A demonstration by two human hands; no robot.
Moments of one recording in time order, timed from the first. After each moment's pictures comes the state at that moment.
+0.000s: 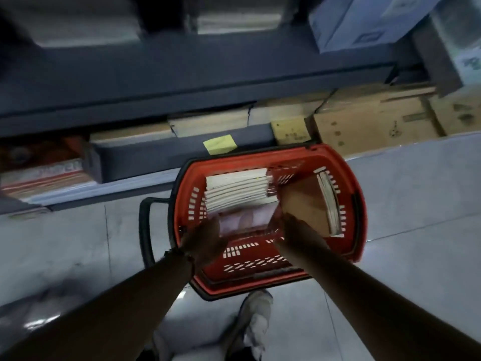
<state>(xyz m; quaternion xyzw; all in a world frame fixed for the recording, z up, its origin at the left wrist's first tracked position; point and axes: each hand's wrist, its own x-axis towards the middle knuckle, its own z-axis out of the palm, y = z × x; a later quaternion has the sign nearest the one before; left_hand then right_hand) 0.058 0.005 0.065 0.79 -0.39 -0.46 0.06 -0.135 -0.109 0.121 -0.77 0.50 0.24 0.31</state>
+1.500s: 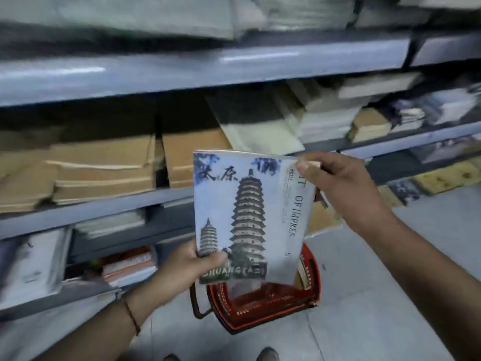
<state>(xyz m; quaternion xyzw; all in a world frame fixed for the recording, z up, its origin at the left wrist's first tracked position) 0.128 0.057 0.593 0.66 -0.34 -0.55 0.38 -0.092 -0.114 0.722 -0.71 0.41 -0.32 0.47</state>
